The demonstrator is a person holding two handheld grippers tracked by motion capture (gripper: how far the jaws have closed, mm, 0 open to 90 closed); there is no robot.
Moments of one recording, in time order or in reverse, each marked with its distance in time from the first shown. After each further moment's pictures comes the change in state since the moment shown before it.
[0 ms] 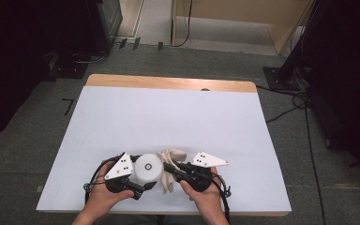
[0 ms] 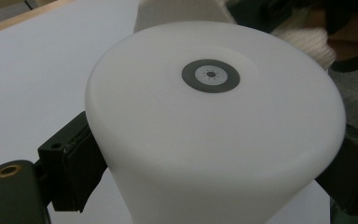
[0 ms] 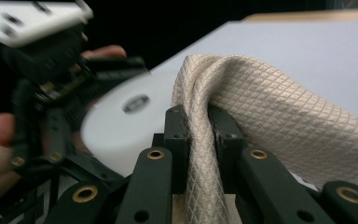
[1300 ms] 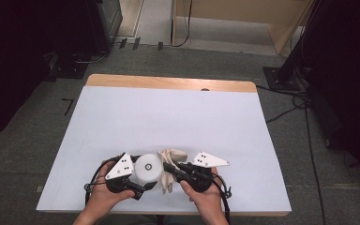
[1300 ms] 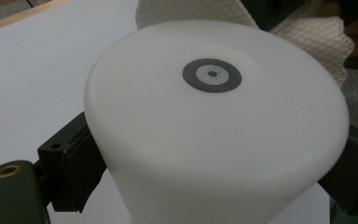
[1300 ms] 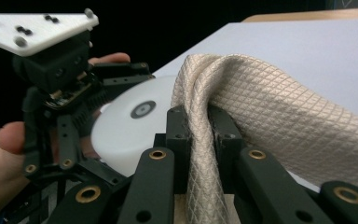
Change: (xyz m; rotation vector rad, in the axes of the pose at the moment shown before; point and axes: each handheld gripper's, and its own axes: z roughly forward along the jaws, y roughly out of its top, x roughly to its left) left arm -0.001 0.000 0.001 0.003 0.005 -0.009; right arm 0.003 0.002 -0.002 0.008 -0.001 0.024
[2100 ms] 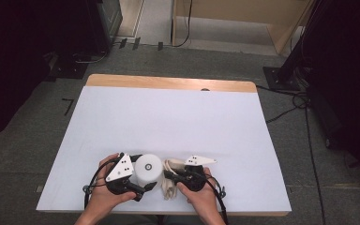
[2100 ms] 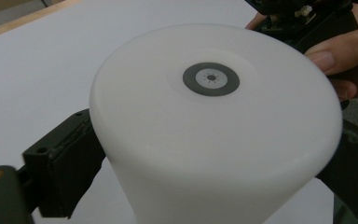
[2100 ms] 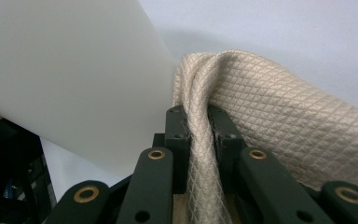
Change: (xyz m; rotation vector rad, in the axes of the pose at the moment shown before) left arm -0.007 0.004 -0.005 0.003 0.056 -0.017; right arm -0.033 -0.043 0.031 0.225 -0.067 0.115
